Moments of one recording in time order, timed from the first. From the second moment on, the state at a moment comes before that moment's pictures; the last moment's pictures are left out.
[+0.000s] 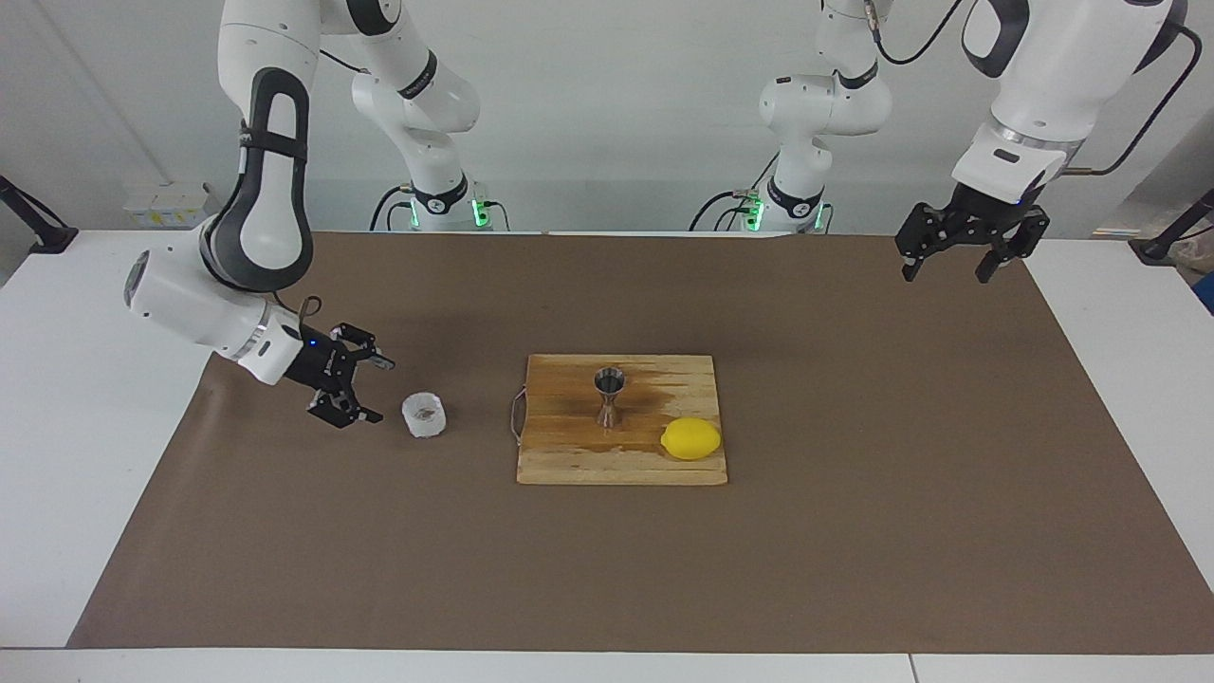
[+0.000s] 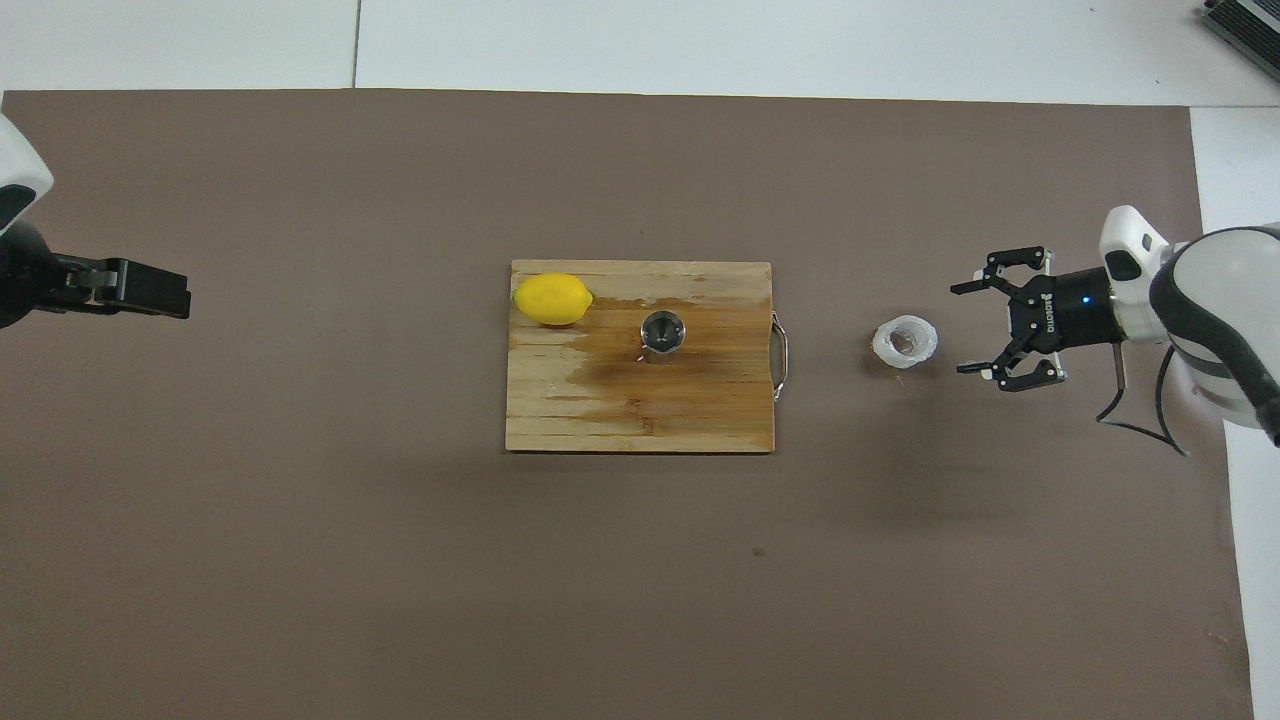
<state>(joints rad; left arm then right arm) -0.15 -0.03 0.03 -1.58 0.02 1.62 0.00 -0.24 0.34 0.06 -1.89 0.73 1.95 -2.12</state>
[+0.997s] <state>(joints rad) -0.14 -0.03 0.03 -1.61 0.02 1.56 0.00 -0.17 0.43 0.06 -1.93 0.84 2.05 -2.29</state>
